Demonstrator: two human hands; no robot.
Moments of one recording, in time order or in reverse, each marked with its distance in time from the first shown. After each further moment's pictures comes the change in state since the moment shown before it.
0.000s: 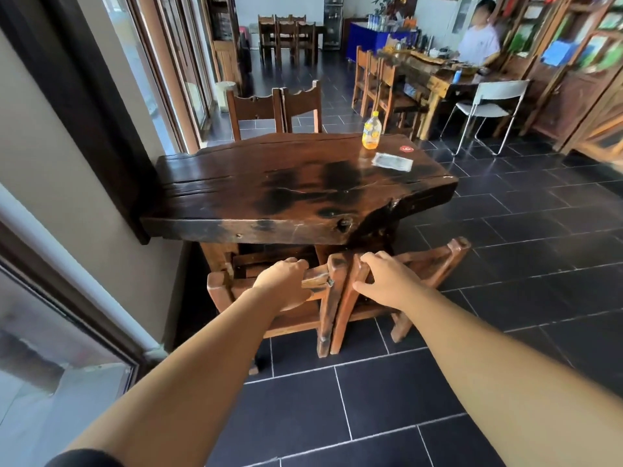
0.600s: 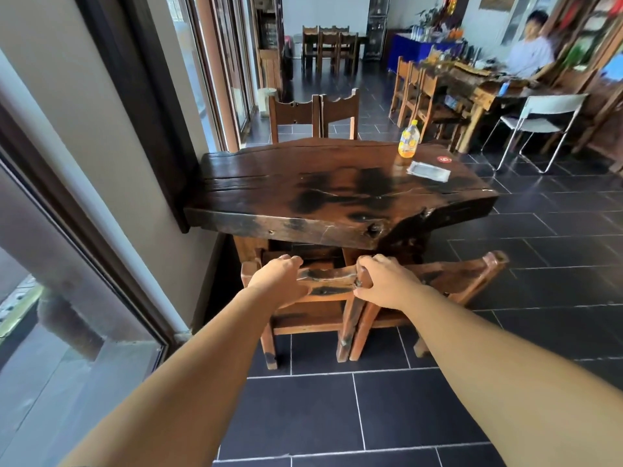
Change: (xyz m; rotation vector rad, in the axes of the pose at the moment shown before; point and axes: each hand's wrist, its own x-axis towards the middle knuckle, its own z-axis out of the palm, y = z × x) left_hand -0.045 -0.050 -0.006 -0.050 0.082 -0.156; right_hand 0.005 -0.049 0.016 -0.135 -0.080 -0.163
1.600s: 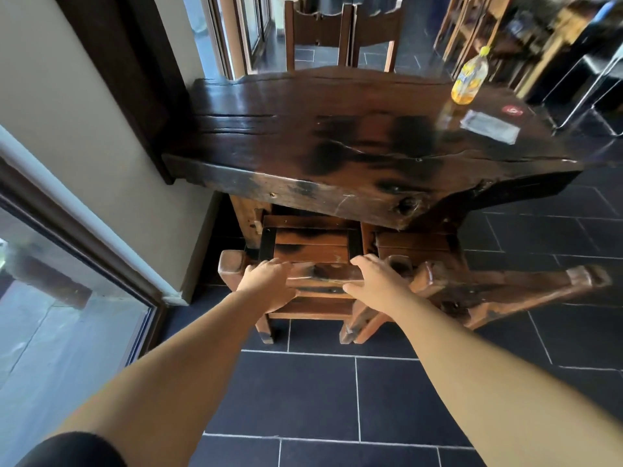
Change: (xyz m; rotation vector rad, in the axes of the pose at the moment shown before) left_hand 0.153 -0.088 0.128 0.012 -0.189 -0.172; right_hand 0.196 0.034 0.123 0.206 -0.100 -0.007
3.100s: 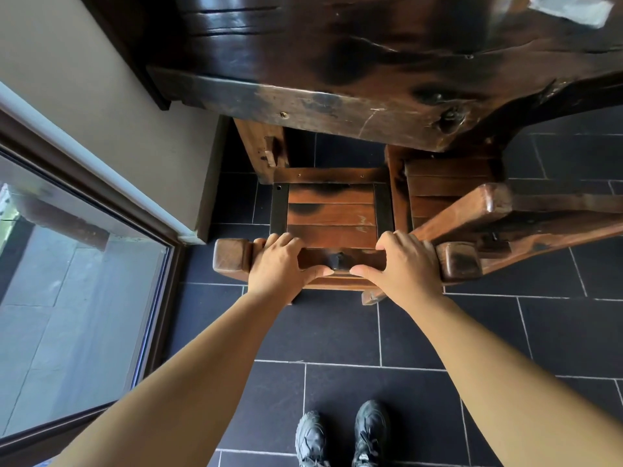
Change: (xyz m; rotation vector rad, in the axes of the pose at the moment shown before) left_hand -0.035 -0.029 0.098 -0.116 0.233 -0.003; right_hand -0.026 0.028 0.120 -0.158 0.341 -0.085
